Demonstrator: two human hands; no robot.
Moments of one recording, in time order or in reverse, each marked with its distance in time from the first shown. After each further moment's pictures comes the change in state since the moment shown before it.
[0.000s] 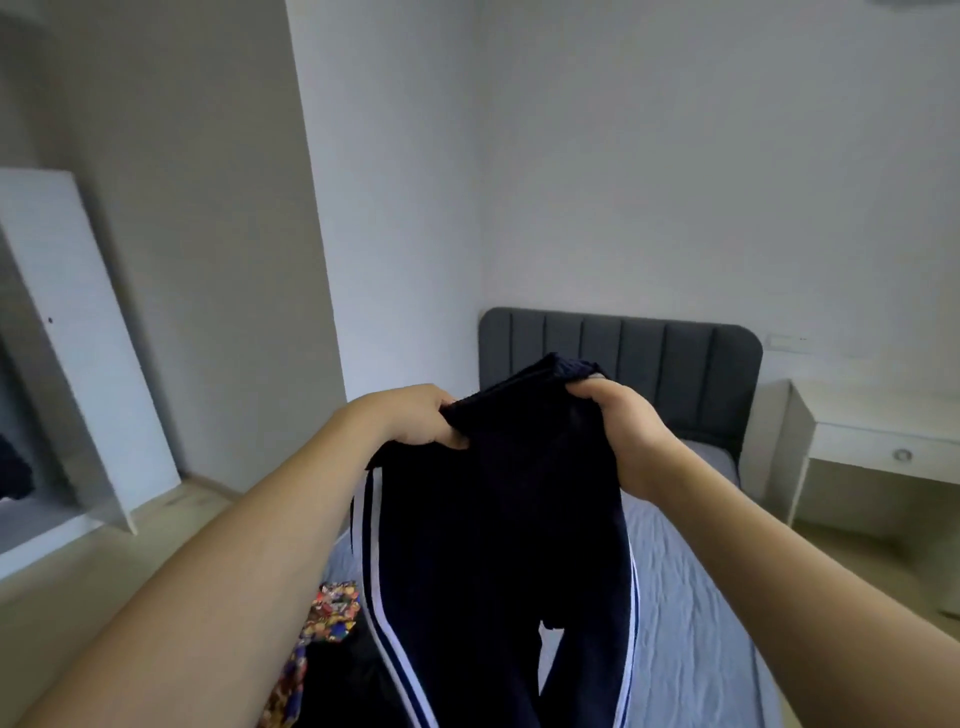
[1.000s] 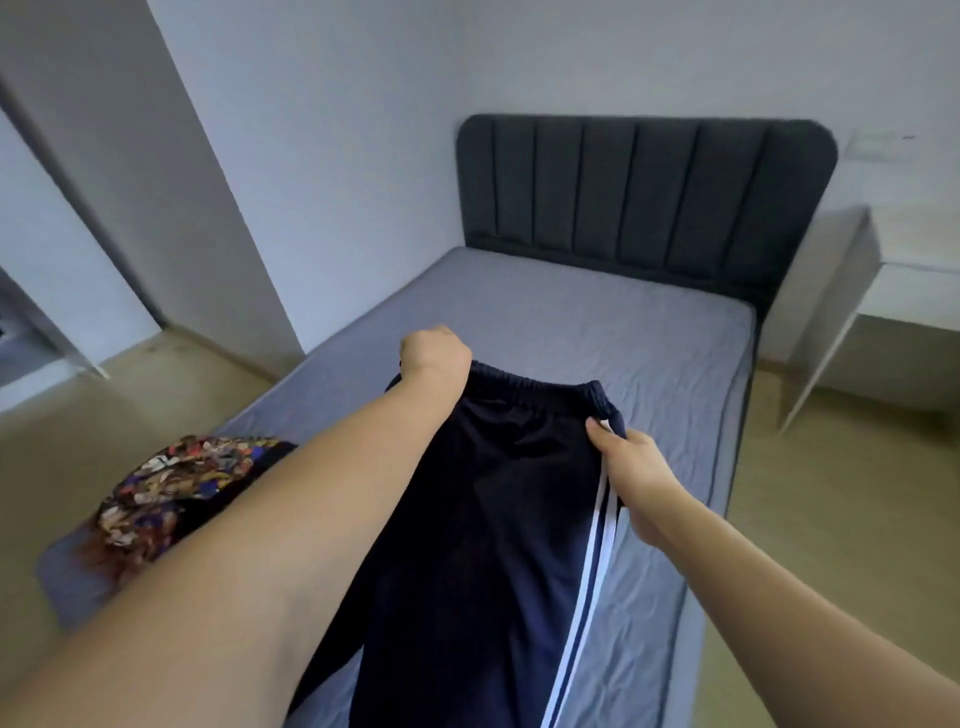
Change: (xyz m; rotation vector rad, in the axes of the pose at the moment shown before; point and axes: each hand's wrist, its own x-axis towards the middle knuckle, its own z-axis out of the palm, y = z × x) left_hand 0.338 0.130 0.357 1.045 0.043 -0.302; right_hand 0.159 0.257 -0.395 -0.210 0.196 0.321
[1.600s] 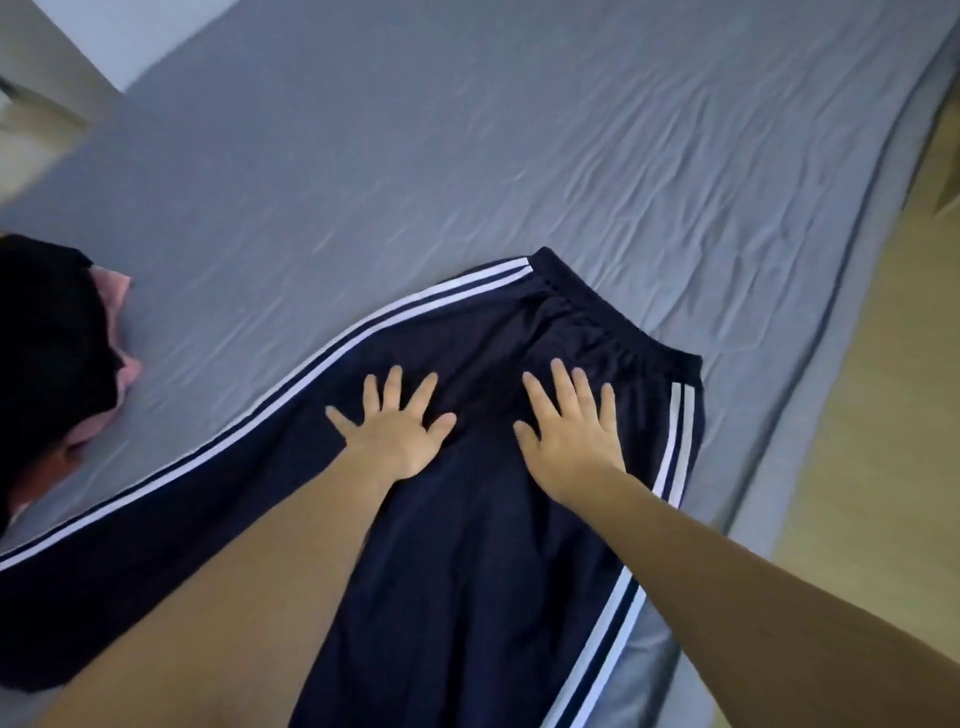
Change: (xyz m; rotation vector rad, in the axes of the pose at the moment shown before) left_hand 0.127 0.425 0.445 -0.657 -0.669 -0.077; right_hand 0.376 0.461 -0.076 -1.364 -0.263 -0.268
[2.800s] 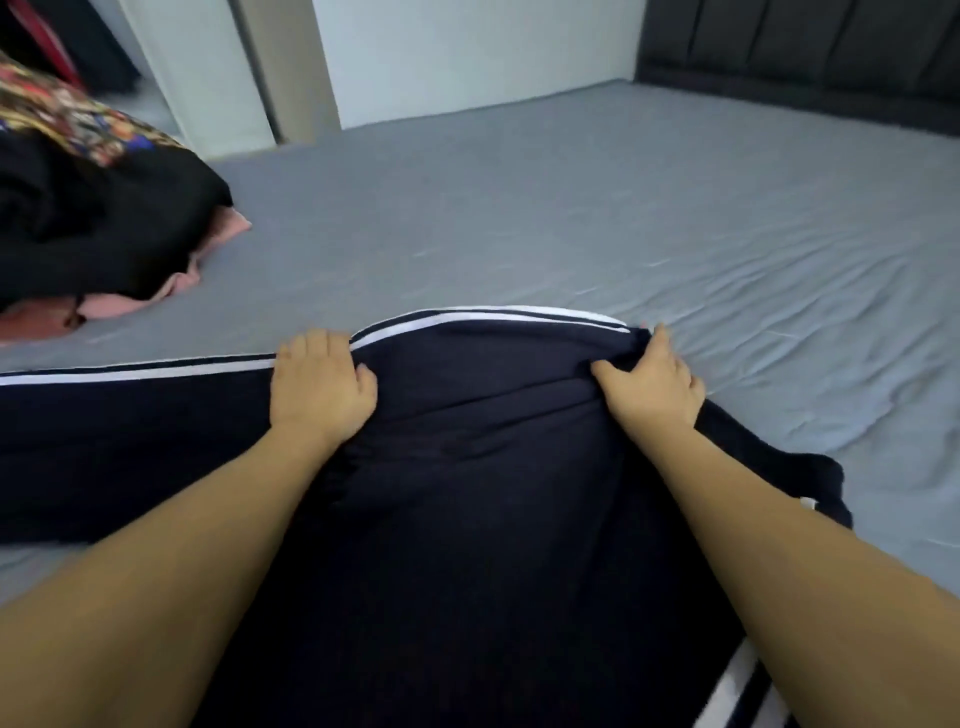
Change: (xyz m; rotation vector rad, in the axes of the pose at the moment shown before) left_hand 0.087 -0.079 0.049 -0.066 0.953 -0.382; right_hand 0.222 0.035 0.033 0.350 0.373 -0.014
